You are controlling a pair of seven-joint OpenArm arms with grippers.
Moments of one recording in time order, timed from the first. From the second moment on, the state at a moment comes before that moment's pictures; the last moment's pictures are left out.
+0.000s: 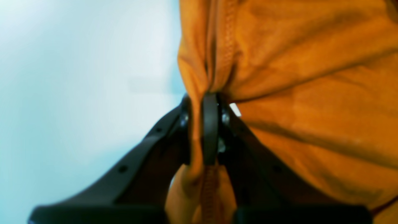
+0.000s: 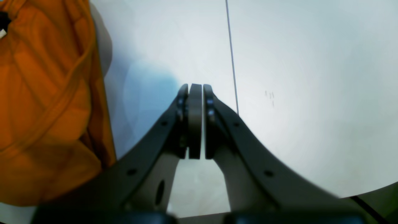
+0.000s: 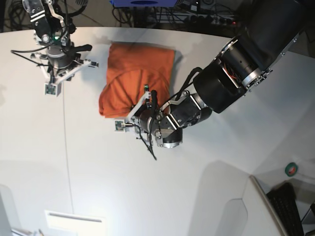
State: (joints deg) left arm -31.3 -3.6 57.3 42.7 1.6 -40.9 25.5; right arm -24.4 15.1 -13.5 100.6 17.1 -26.1 -34.9
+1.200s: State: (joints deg) left arm -31.9 -1.4 57.3 40.1 0.9 -40.8 27.1; right arm -24.6 14.9 -13.4 100.6 17.1 -26.1 -34.8
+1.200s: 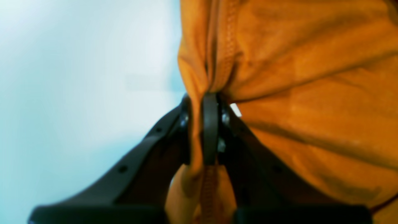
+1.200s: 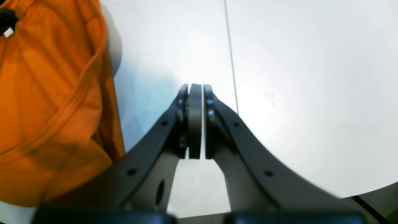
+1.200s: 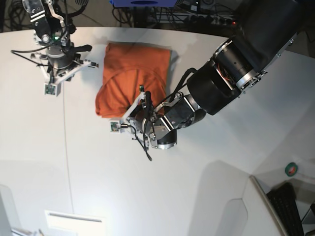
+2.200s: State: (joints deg) left arm -37.5 -1.7 58.0 46.5 2.0 -41.4 33.6; right arm -24.4 14.8 -13.4 100.6 17.1 -26.1 -34.7
